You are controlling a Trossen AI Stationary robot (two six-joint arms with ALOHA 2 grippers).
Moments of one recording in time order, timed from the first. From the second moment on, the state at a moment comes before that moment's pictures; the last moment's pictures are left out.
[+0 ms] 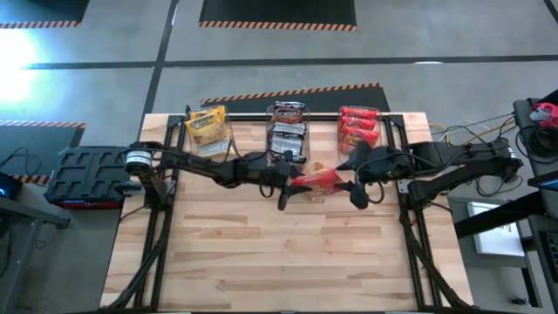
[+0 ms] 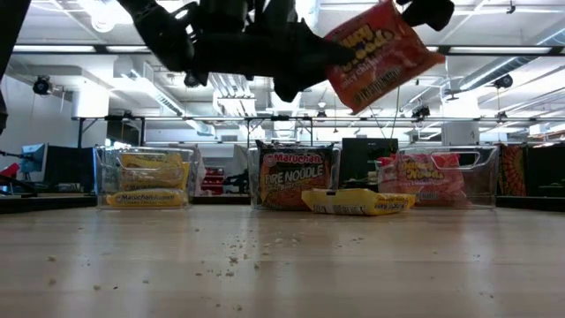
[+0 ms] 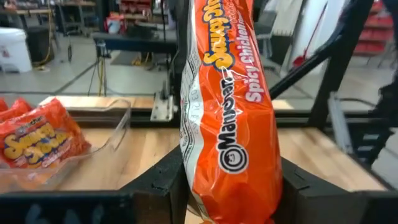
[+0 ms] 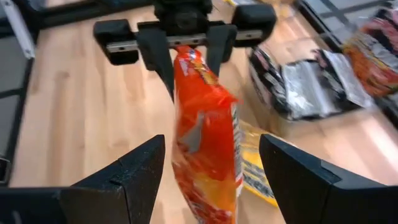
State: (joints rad) left arm 0.08 1.78 0.97 0.75 0.19 -0.05; right arm 0.13 1.05 1.14 -0.76 0.19 0.30
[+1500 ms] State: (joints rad) left arm 0.32 2.48 2.06 0.21 0.40 0.05; right arm 0.13 1.04 1.23 -1.49 0.43 0.78
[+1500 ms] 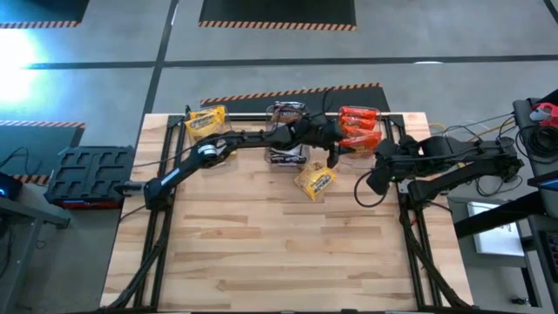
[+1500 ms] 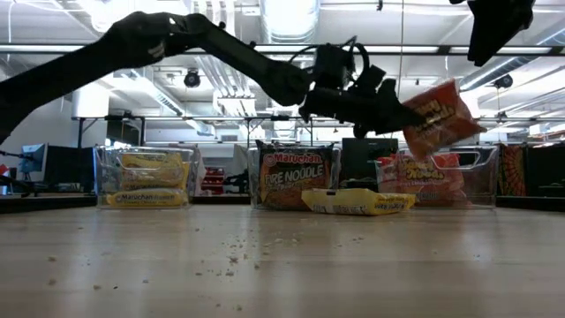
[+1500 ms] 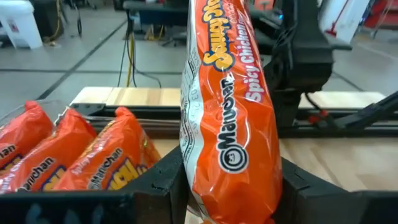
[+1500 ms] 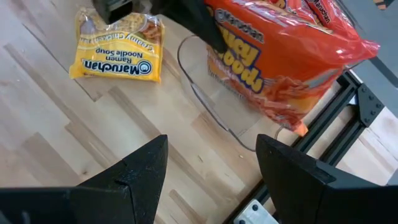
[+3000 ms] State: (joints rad) left arm 0.35 2.55 2.24 -0.13 0.41 0.09; right arm 0.13 1.04 1.23 -1.40 0.45 0.60
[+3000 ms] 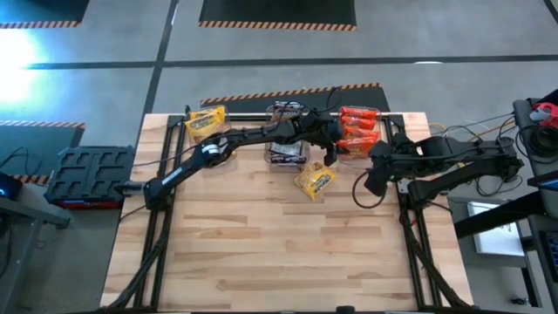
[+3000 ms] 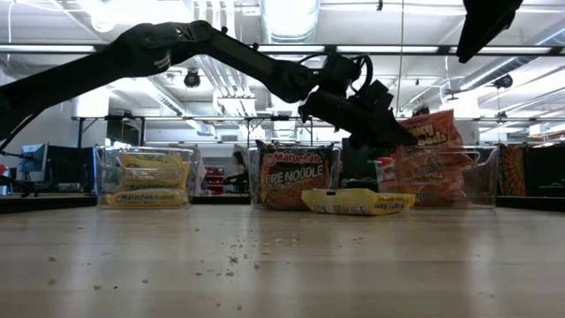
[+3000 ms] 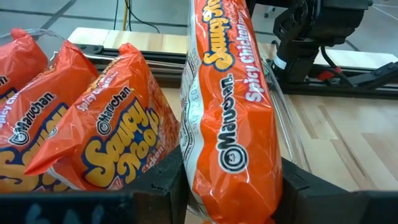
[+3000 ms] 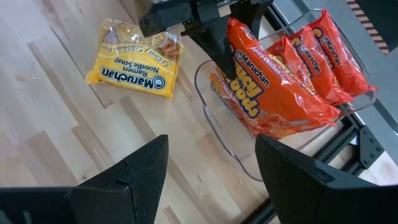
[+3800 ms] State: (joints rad) left arm 0.34 2.55 2.25 -0.09 0.41 0.08; right arm 0.13 1.04 1.23 -1.40 0.45 0.60
